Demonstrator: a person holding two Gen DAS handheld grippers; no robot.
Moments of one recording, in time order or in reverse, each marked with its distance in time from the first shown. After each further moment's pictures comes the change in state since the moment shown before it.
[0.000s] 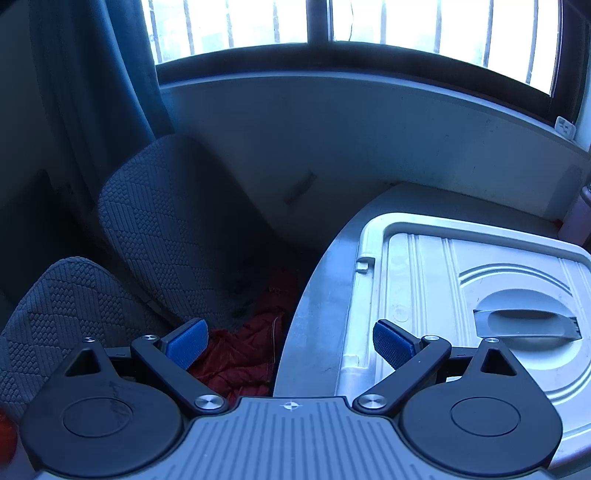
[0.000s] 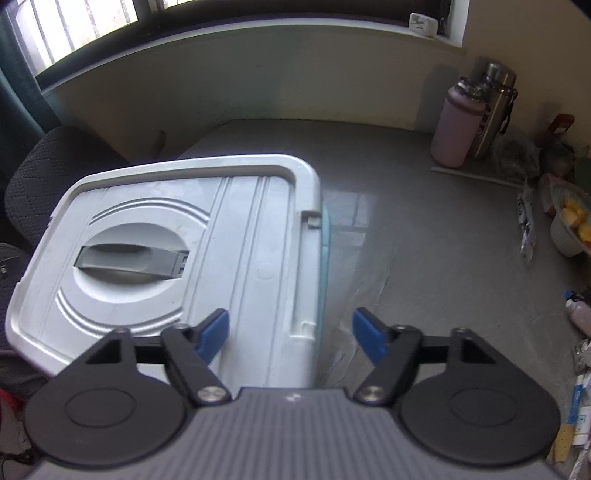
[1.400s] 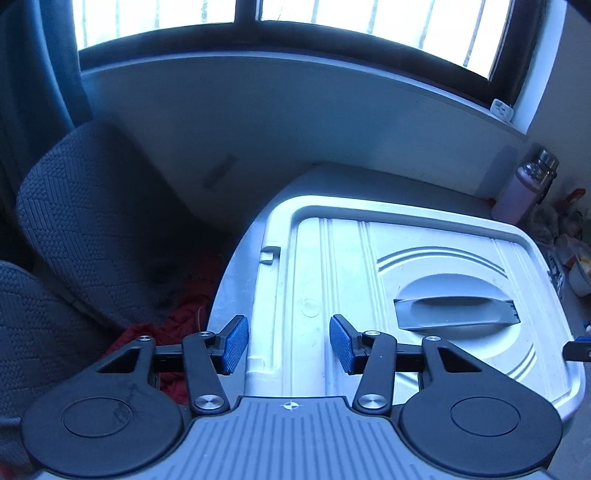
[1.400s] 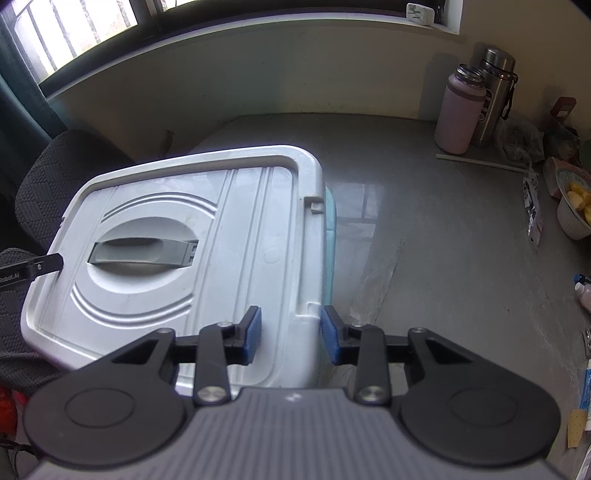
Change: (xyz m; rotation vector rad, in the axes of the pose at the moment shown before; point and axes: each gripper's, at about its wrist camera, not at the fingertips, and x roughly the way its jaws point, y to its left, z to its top) left arm 0.020 -0.024 0.001 0.054 0.042 -0.258; right arm -0.008 -0.006 -0.004 0.036 0.014 0.026
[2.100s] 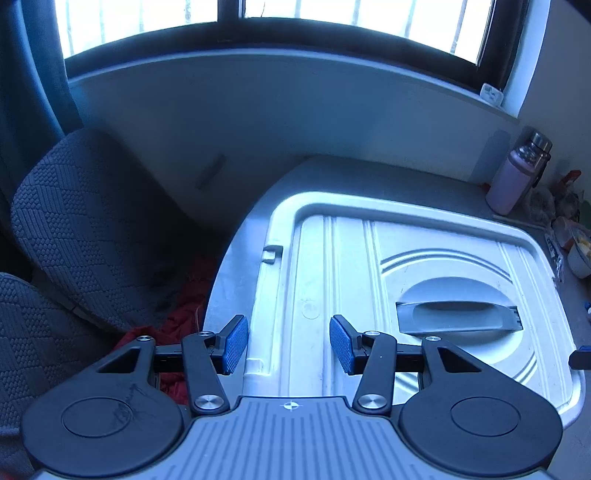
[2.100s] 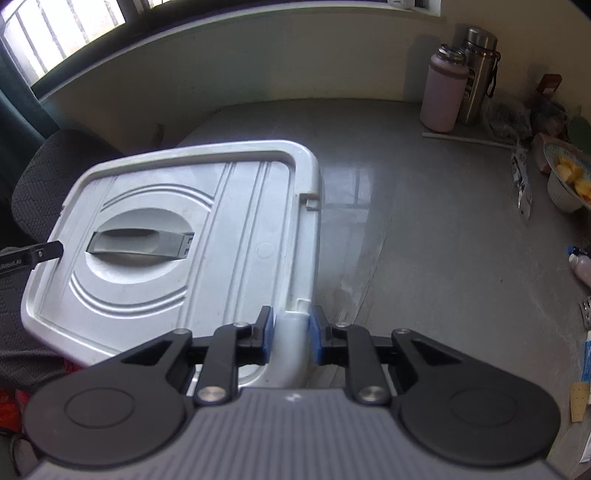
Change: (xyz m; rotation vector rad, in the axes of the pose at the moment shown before) left arm -0.001 0.006 0.001 0.058 0.015 -0.009; right arm -0.005 -0.002 -0.013 0.047 0.030 -0.006
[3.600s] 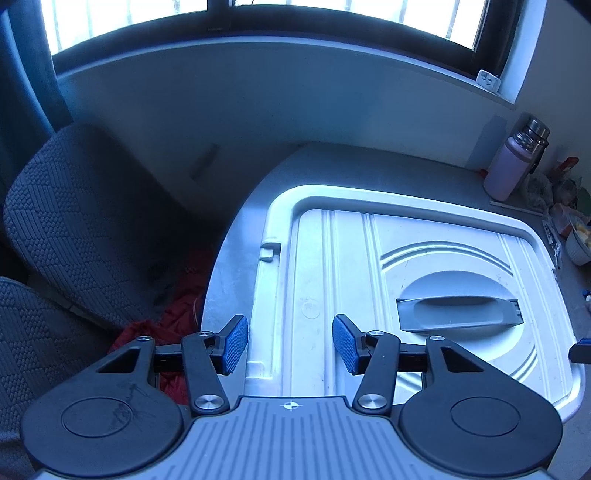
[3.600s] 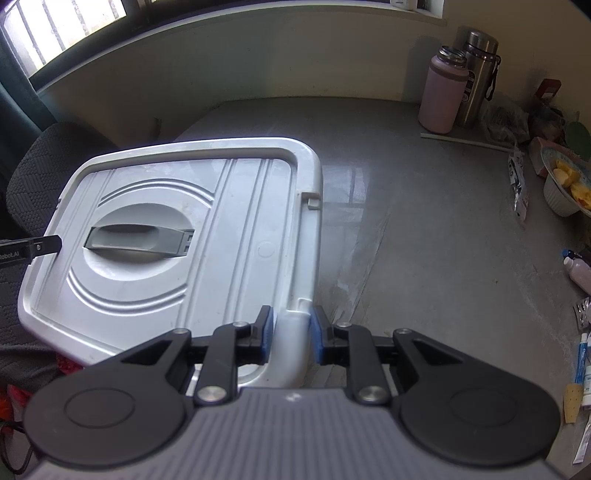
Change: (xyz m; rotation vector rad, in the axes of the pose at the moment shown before) left arm 0.012 0.001 0.012 0.007 0.069 -0.022; right arm -0.001 0.004 0.004 -0.005 0.022 -0.019
